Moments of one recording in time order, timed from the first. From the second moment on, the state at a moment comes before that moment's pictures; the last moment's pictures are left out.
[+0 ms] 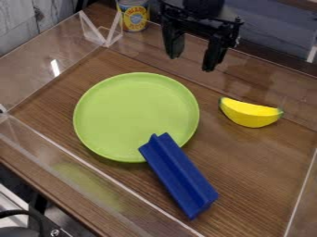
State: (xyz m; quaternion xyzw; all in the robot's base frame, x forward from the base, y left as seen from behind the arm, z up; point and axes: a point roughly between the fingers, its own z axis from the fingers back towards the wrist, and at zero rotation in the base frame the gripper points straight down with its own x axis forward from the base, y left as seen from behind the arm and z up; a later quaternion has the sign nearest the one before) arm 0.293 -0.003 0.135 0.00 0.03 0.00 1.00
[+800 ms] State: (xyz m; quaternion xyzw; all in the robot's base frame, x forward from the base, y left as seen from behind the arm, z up) arm 0.297 -0.022 0.089 -0.01 0.06 -0.17 0.98
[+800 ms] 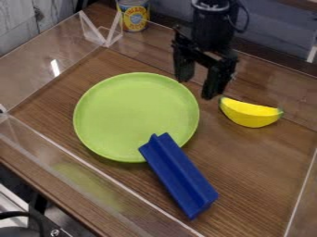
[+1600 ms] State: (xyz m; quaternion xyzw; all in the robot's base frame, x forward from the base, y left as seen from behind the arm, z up) arm 0.311 -0.048 0.070 0.00 0.04 -0.42 0.91
